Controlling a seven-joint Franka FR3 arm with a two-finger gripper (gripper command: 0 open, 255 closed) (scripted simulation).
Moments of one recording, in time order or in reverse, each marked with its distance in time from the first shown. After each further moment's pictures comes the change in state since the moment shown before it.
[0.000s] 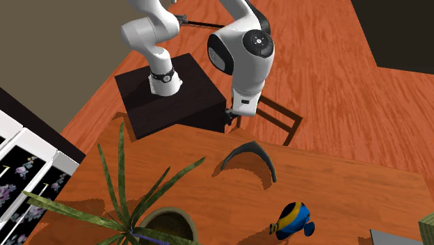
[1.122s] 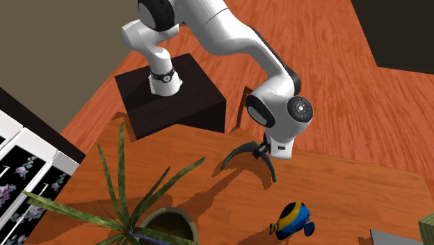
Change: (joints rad) arm 0.083 0.560 0.007 0.486 -0.065 0.048 0.036
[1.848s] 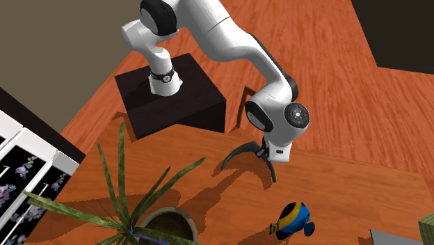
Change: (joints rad) arm 0.003 0.040 -0.004 0.002 -0.004 0.038 -0.003
